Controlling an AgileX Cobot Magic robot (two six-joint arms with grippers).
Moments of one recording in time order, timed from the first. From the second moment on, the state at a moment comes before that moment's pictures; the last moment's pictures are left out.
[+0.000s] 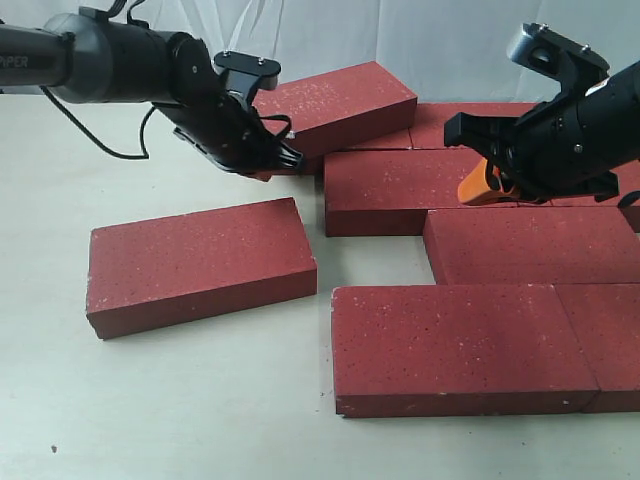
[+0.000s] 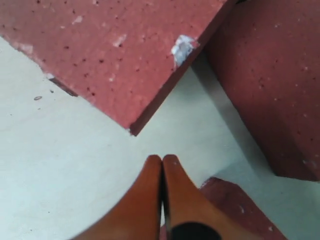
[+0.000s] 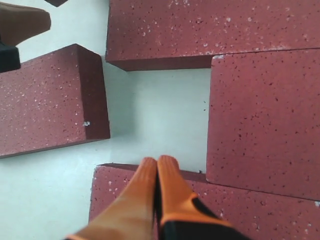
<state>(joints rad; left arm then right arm) -0.45 2.11 -1.51 -0.21 0.52 0.14 0.20 1.48 -0.97 0.58 0.71 -0.16</state>
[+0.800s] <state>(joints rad) -0.45 2.13 -1.53 -0.37 0.67 0.15 0.20 1.48 -0.97 0.59 0.71 -0.16</state>
